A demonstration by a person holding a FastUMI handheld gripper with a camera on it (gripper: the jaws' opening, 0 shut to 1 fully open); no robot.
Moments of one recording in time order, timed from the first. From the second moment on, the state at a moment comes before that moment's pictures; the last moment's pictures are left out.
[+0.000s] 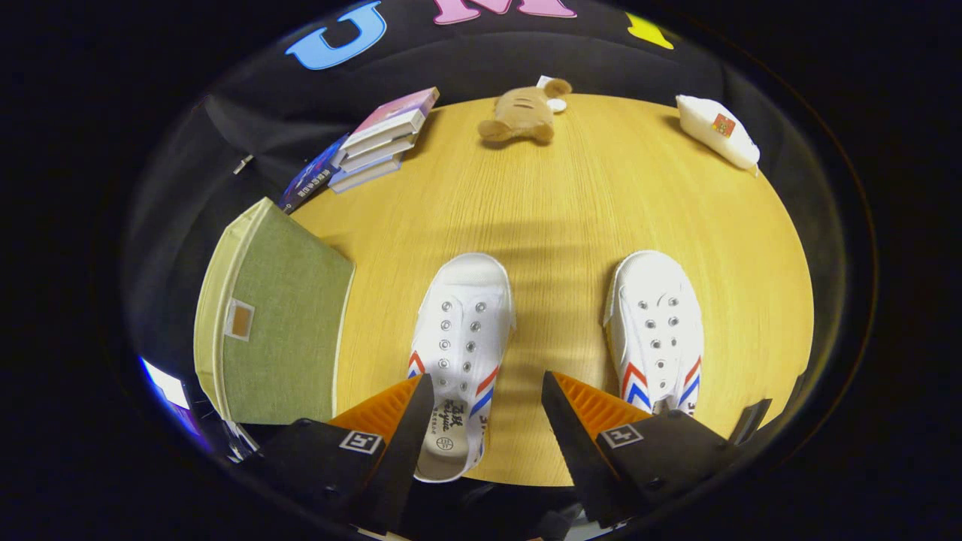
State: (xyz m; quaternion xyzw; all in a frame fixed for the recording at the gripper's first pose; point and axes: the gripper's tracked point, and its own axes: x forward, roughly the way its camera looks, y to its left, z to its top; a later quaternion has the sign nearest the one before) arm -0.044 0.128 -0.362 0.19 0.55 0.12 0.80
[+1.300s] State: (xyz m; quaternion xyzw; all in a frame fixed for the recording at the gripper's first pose) arm -0.003 0.195 -0.179 0.39 0.52 0.15 0.74
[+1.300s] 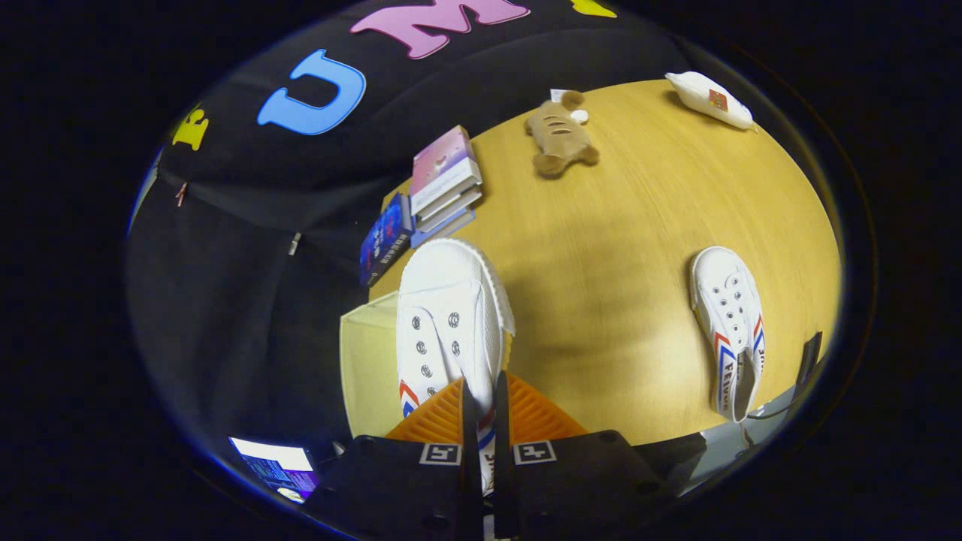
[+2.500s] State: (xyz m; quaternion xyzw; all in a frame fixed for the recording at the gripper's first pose) arm -0.011 0.426 -0.213 0.32 0.61 0.15 0.71
